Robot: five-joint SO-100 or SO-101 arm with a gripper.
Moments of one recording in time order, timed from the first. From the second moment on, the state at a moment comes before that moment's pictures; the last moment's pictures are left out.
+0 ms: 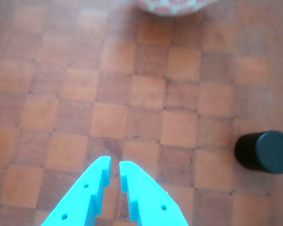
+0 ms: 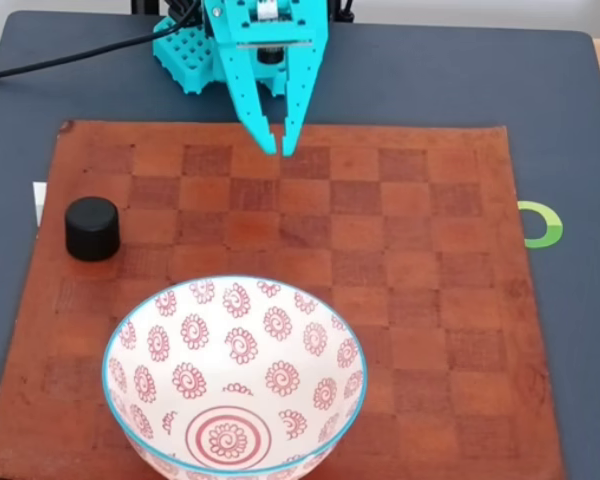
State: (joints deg) arm -9.0 193.4 172.9 68.5 91.8
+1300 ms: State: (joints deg) arm 13.4 104.9 123.0 68.1 63.0
